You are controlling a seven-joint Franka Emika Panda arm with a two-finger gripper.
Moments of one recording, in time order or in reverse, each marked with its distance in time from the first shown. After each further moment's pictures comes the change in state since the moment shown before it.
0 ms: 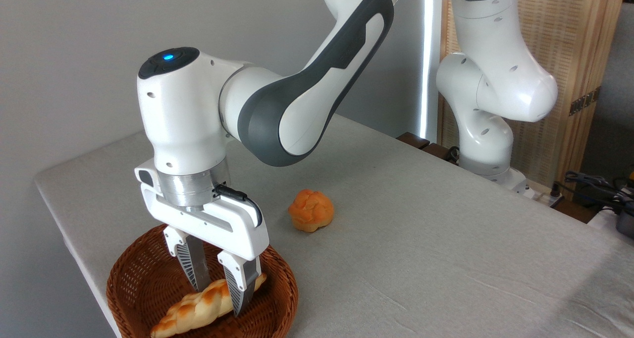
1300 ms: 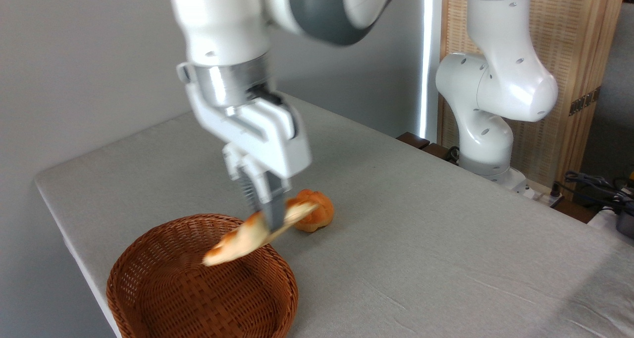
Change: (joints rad) arm 0.015 -0.268 0.088 0.002 -0.027 -0.360 0.441
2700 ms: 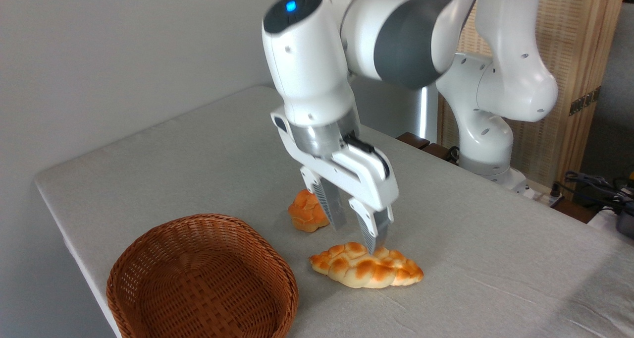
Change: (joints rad) arm -0.007 -0.168 0.067 -0.361 0.049 0.057 0.031
